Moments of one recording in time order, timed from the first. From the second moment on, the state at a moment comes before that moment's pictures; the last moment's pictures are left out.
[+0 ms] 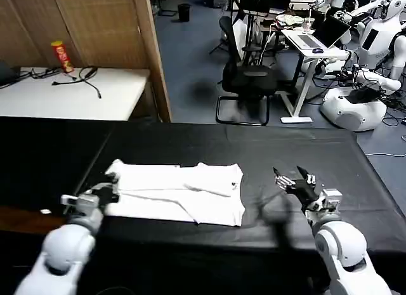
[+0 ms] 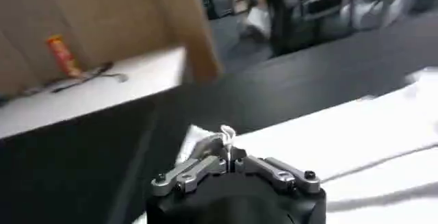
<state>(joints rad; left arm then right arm) 1.28 -1.12 -0.46 -2.02 -0.27 0.56 -0.04 -1.27 1.18 0.61 1.99 0.46 -0.44 0.03</state>
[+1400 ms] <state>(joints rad) 1.08 -1.61 -0.07 -1.79 -0.44 0.51 -0.10 -1.28 1.13 0.58 1.95 0.43 -0.41 -0.02</state>
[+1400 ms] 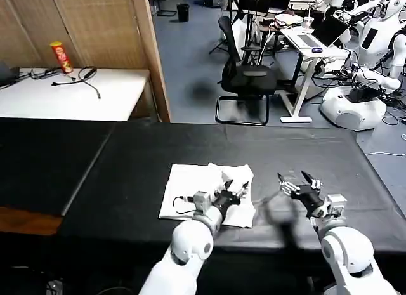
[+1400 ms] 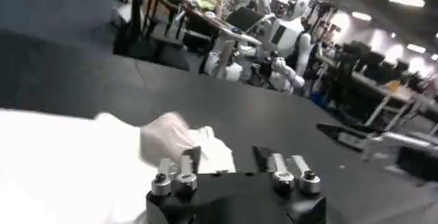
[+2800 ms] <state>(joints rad) 1.13 -1.20 -0.30 -1.86 -0.33 0.42 -0.06 -1.17 0.94 0.08 1.98 0.23 -0.32 -0.20</state>
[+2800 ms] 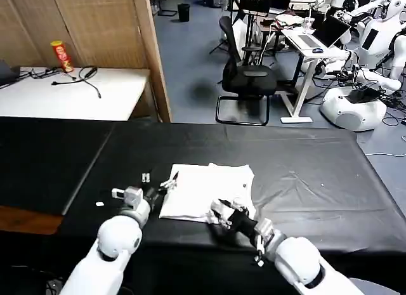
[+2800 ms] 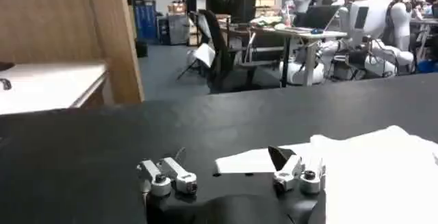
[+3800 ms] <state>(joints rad) 1.17 -1.28 -0.34 -1.80 -0.32 0.37 -0.04 -1.58 1.06 0.42 2.21 0.42 -0.47 0.08</state>
